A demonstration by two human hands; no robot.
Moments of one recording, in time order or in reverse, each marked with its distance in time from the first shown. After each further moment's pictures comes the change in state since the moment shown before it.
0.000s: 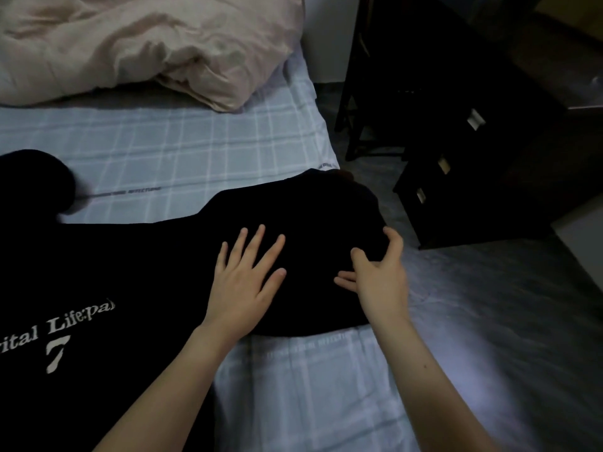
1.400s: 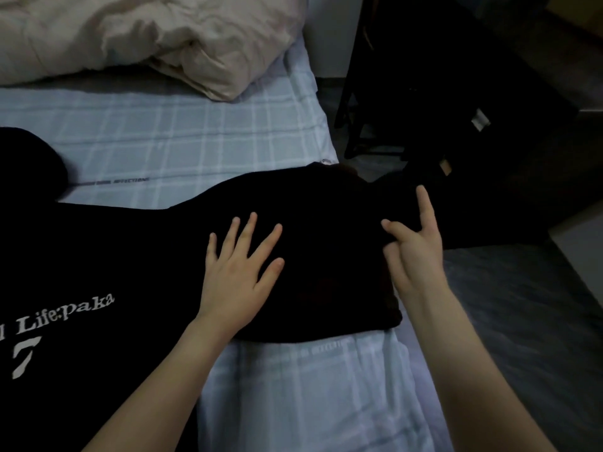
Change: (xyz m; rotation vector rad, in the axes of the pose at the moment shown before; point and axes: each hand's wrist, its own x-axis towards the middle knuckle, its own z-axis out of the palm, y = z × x) left_hand 0.014 0.003 0.006 0.004 0.006 -0.061; right_hand 0.056 -0.028 -0.022 0.515 -0.065 -0.055
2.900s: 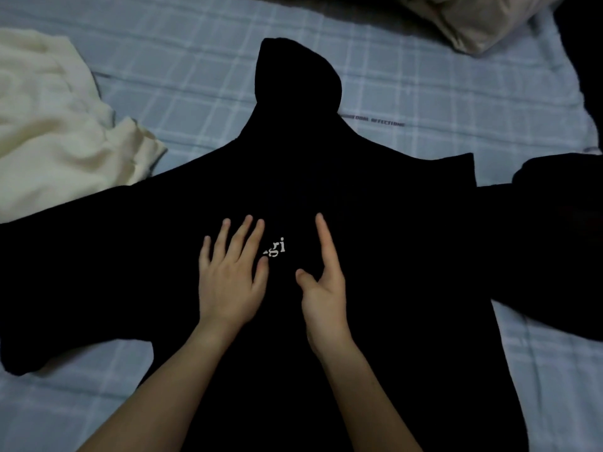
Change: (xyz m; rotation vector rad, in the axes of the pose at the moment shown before) left_hand -0.222 -0.389 -0.047 0.062 0.084 -0.413; right_hand -0.304 0.341 0.306 -0.405 -0.532 0.130
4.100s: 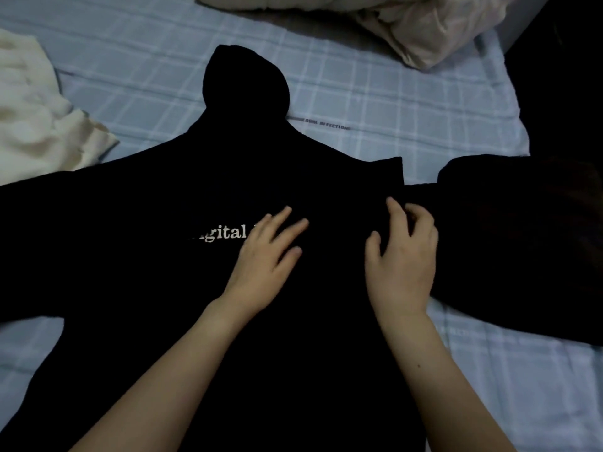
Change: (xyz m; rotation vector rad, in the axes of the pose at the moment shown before) left_hand 0.004 0.140 0.000 -0.524 -0.101 0.178; right_hand 0.019 -0.078 -0.176 -1.185 0.458 -0.479
